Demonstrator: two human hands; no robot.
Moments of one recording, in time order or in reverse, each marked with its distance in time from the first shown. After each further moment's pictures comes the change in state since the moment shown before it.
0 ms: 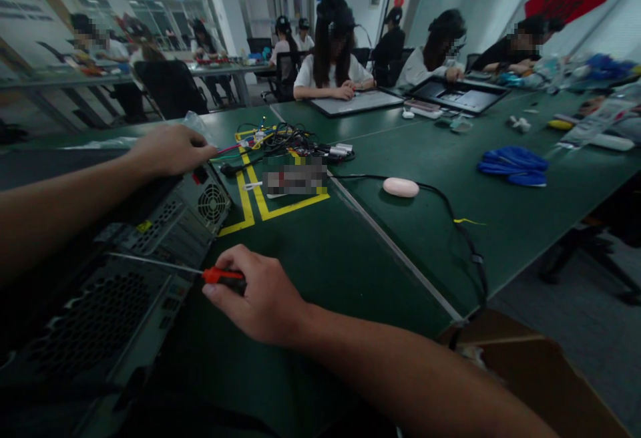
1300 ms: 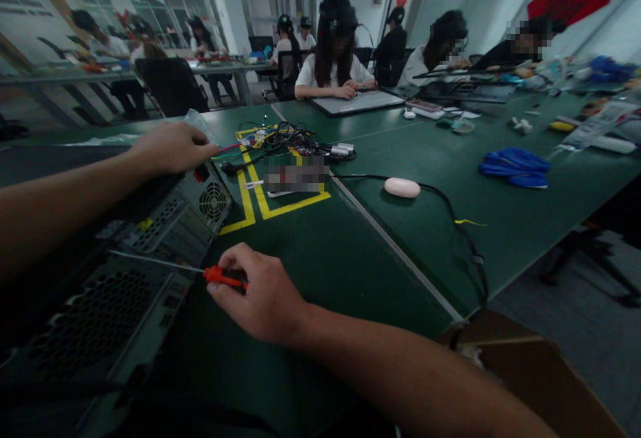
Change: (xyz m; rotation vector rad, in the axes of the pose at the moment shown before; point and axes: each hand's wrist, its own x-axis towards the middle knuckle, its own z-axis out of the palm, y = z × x) left_hand 0.002 -0.003 0.001 -0.018 0.006 0.009; right_hand 0.000 -0.002 0.001 0.014 0.008 0.022
